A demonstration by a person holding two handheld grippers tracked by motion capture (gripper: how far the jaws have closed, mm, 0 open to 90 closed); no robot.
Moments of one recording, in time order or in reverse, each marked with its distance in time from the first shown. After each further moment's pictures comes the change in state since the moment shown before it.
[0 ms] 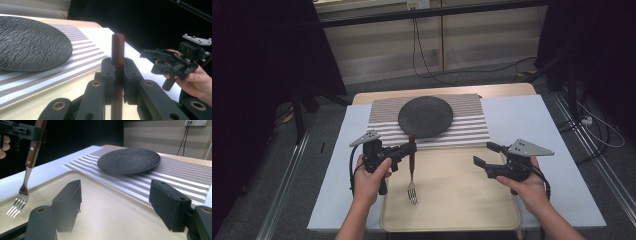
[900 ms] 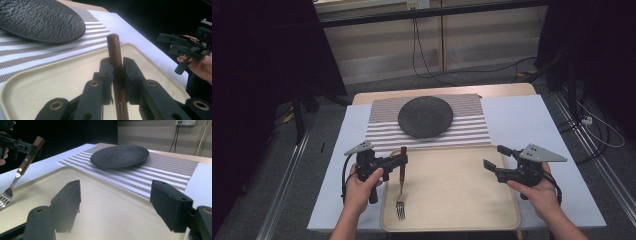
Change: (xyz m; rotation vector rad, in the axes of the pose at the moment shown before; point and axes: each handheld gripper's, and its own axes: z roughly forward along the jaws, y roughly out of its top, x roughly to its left) left arm 0.030 -0.033 -0.013 0.063 0.017 -0.032; right arm -0.009 -0.012 -0.022 -0.002 -0.038 0.004
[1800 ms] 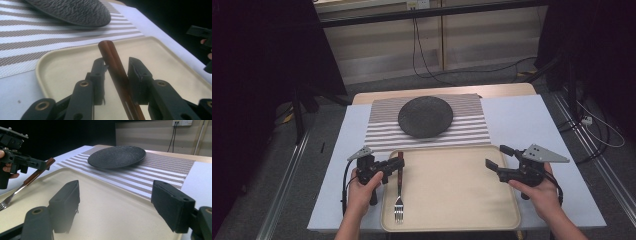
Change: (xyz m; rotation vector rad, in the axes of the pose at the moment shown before) left arm 0.033 -0.027 0.007 0.009 0.108 -0.014; right arm -0.006 -0.004 -0.002 -0.017 -0.009 0.020
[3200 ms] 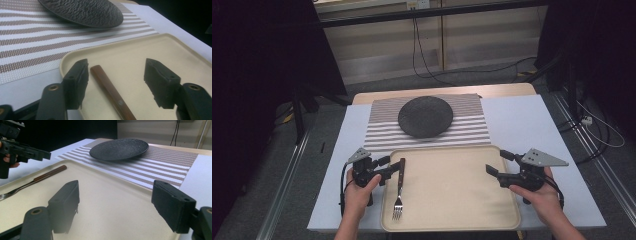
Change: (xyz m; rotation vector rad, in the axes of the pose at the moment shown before) left arm -0.007 0.000 -0.014 -0.014 0.107 0.088; right arm 0.004 -0.009 -0.004 0.043 0.006 -0.013
